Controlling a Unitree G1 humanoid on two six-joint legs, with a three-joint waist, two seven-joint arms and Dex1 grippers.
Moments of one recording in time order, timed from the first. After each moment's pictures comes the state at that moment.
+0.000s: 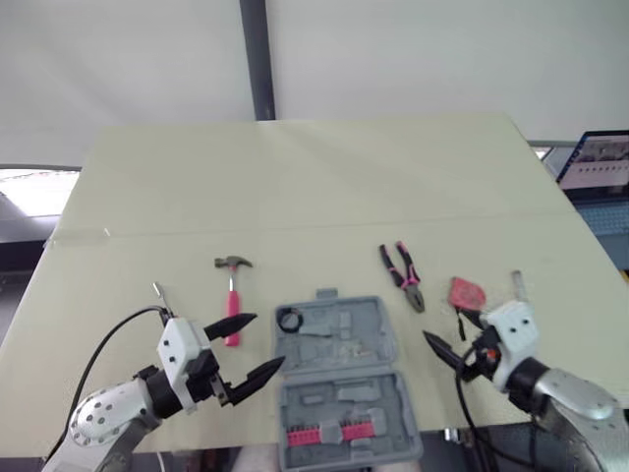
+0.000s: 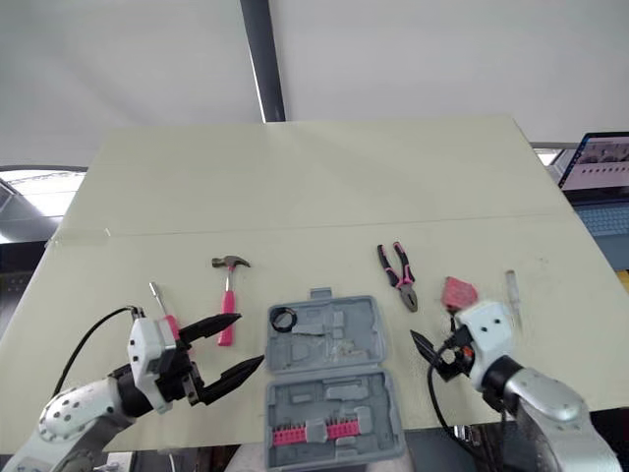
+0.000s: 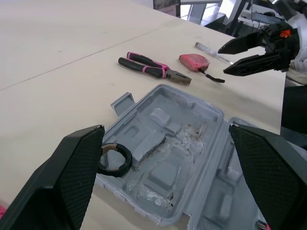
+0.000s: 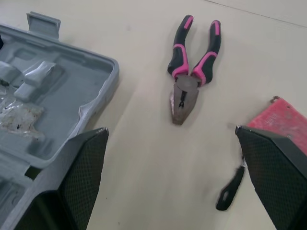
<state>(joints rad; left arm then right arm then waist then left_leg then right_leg) 0.41 0.53 0.16 -0.66 -0.50 0.32 -0.71 0.24 -0.56 -0.20 -0.56 0.35 0.62 0.49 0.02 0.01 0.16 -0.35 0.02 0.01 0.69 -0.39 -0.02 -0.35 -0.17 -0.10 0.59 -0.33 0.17</state>
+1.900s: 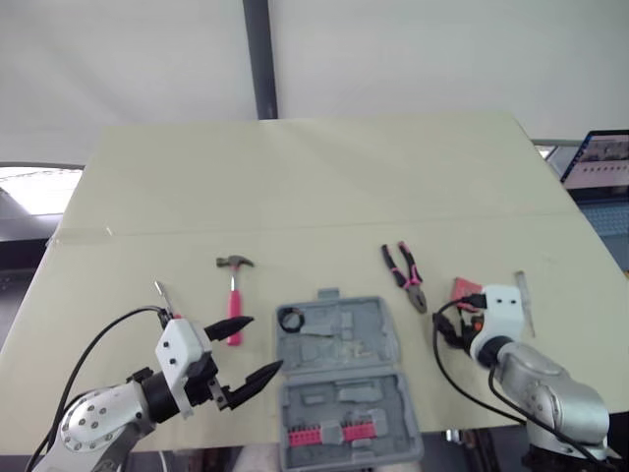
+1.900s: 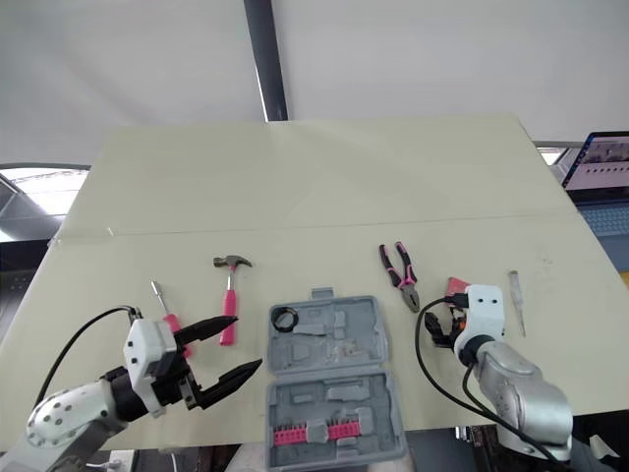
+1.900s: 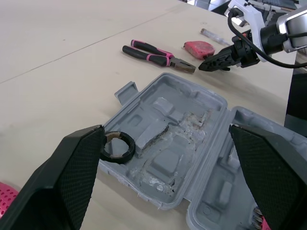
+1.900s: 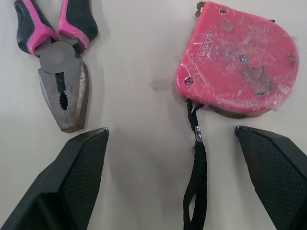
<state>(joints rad) 0.42 0.57 0.18 -0.74 -0.50 0.38 -0.67 -0.02 -0.31 -0.30 -0.38 0.31 1.01 0.16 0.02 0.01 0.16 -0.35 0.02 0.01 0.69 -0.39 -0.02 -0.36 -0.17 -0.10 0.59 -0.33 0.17</state>
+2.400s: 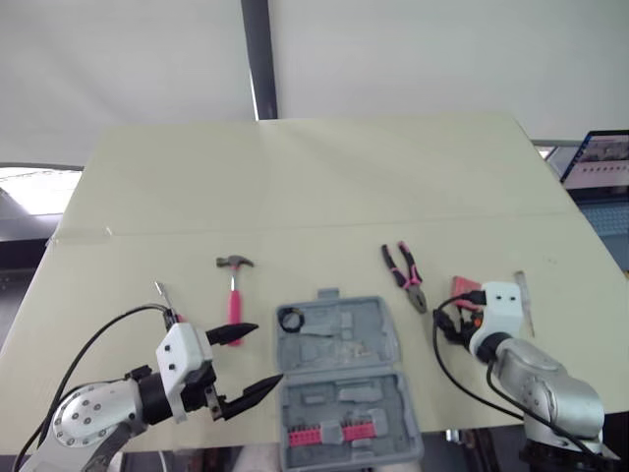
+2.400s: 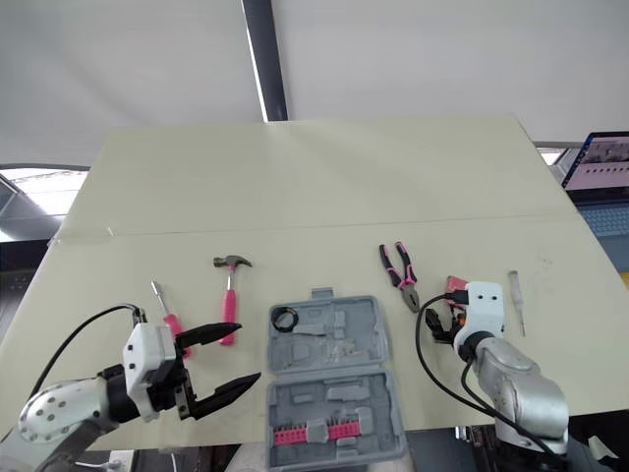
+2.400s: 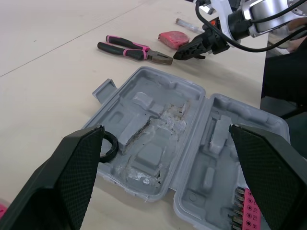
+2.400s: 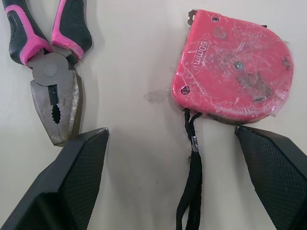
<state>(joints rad) 0.40 0.64 0.19 -0.73 -0.51 0.35 -0.78 -0.04 -0.31 -0.30 -0.36 0.30 0.99 0.16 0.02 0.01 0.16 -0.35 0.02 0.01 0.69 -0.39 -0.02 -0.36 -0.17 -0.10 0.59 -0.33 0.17</state>
